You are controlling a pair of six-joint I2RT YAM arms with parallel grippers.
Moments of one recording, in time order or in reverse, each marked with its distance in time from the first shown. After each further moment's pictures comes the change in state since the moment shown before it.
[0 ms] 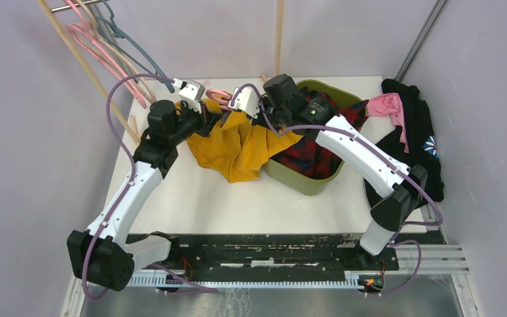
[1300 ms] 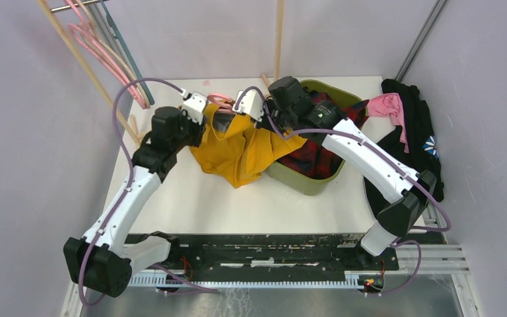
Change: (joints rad) left arm -0.033 -0.013 -0.058 -0.249 -0.351 0.264; right arm 0.004 -0.056 -0.035 -0.023 -0.010 -0.011
